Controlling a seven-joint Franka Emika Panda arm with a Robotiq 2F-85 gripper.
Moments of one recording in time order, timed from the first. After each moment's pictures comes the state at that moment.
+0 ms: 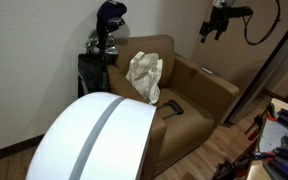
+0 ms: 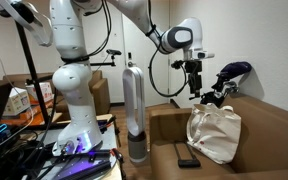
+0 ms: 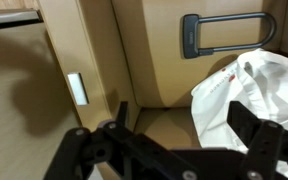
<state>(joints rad) -0.13 0.04 -0.06 -2.21 -0.21 2.29 0.37</state>
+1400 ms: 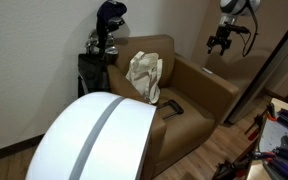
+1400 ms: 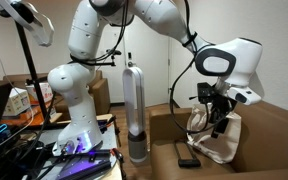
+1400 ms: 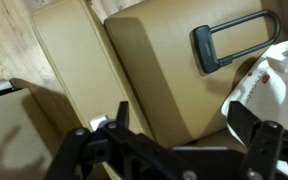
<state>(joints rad) -0.34 0.43 -0.21 -1.90 0.22 2.13 -0.02</state>
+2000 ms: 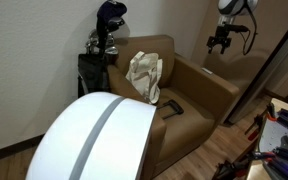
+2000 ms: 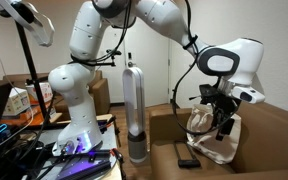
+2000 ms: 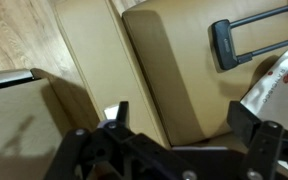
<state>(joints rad) -0.31 0.46 -0.23 -1.86 0.13 2.12 0.00</state>
